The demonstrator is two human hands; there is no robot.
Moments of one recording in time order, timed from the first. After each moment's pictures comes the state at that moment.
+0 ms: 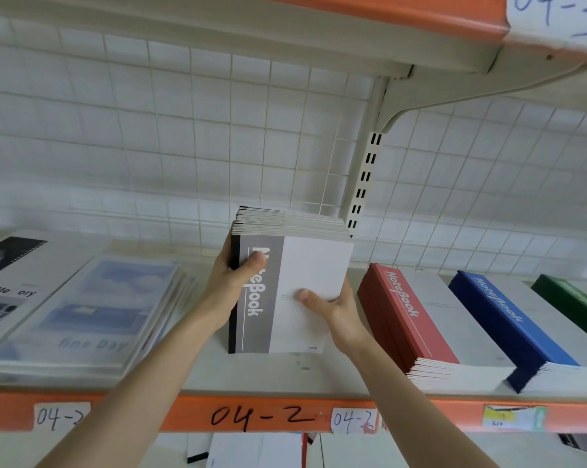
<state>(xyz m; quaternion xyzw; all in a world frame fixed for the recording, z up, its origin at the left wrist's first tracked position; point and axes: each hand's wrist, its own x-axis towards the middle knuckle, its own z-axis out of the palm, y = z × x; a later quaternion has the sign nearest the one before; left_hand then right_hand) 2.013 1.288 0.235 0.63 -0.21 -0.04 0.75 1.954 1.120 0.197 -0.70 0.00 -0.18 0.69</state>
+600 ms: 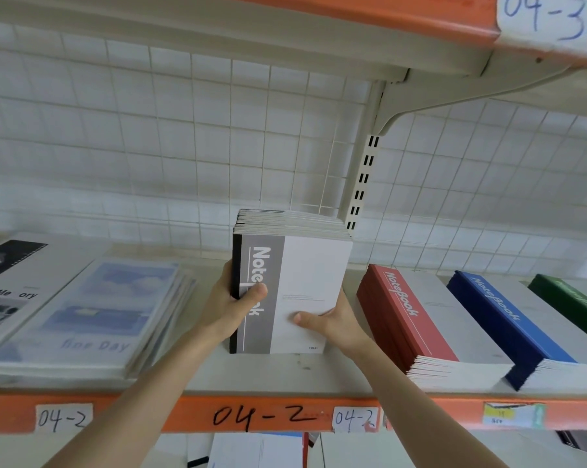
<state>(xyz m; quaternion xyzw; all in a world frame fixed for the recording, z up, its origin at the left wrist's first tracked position) 1.995 1.298 0.219 0.76 -0.19 0.01 0.62 1.956 1.110 0.182 -0.77 -0.02 -0.14 0.62</state>
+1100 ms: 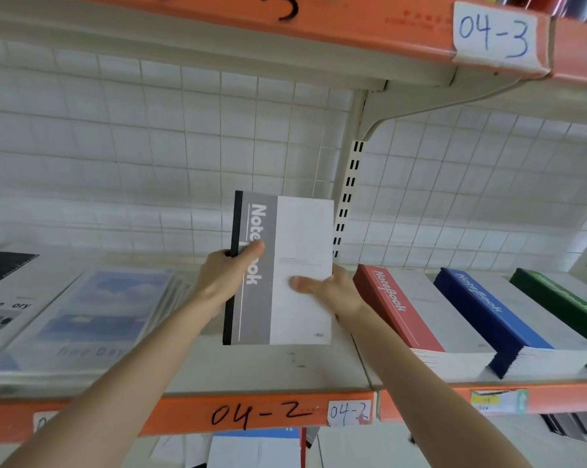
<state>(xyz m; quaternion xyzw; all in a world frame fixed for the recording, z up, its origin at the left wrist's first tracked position) 2.018 1.289 0.255 0.76 -0.08 -0.07 0.64 1.955 1.109 0.232 -0.74 0.06 -0.10 0.66</state>
